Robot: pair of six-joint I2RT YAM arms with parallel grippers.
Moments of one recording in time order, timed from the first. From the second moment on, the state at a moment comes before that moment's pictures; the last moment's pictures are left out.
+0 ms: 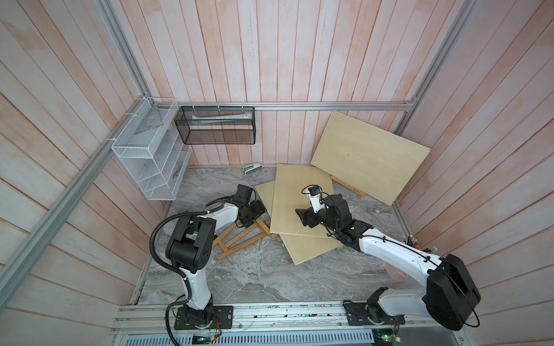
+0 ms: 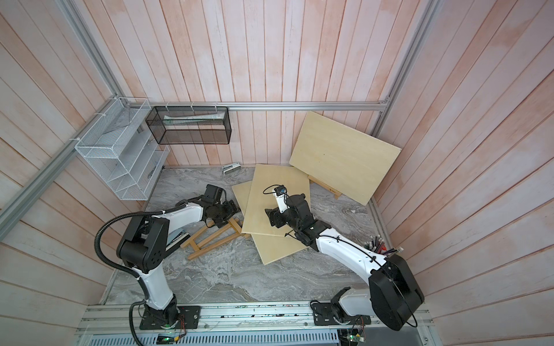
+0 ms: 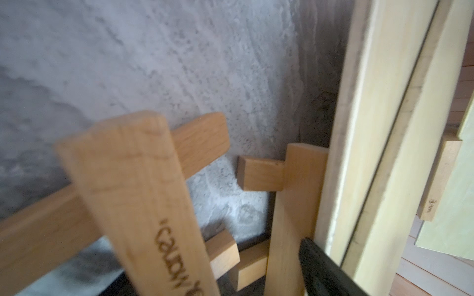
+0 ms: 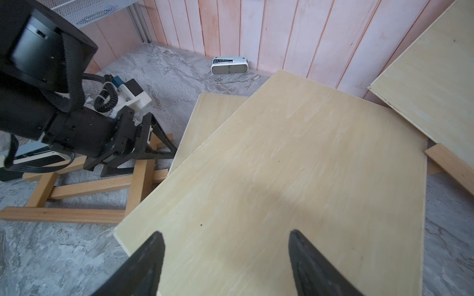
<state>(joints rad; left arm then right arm) -0.33 1.89 1.17 -0.29 0.26 -0.93 0.65 1.33 0.83 0.03 -0.01 0.09</state>
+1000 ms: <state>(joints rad) -0.15 1.34 0.77 -0.64 0.10 -0.81 0.69 1.37 0.83 0.02 -0.12 0.08</state>
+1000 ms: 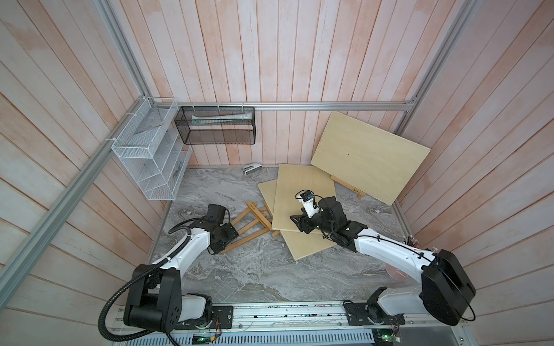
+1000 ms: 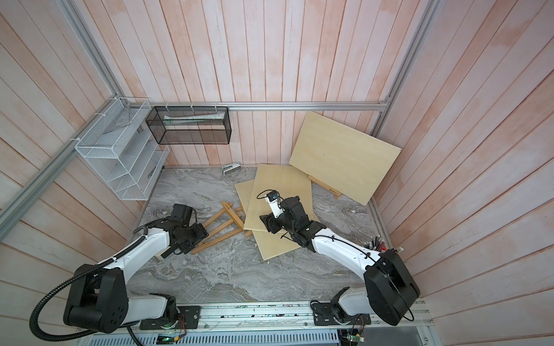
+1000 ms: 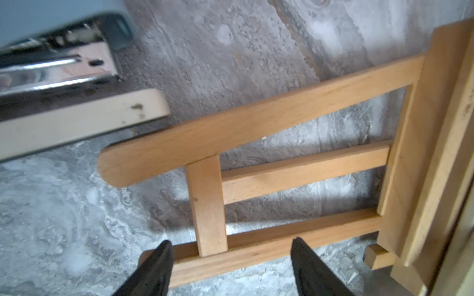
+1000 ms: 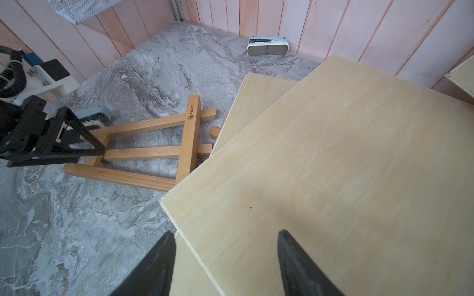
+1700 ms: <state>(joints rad) -0.08 1.50 0.88 -0.67 0.08 -0.71 0.69 1.37 0.82 0.02 -0.14 0.08</state>
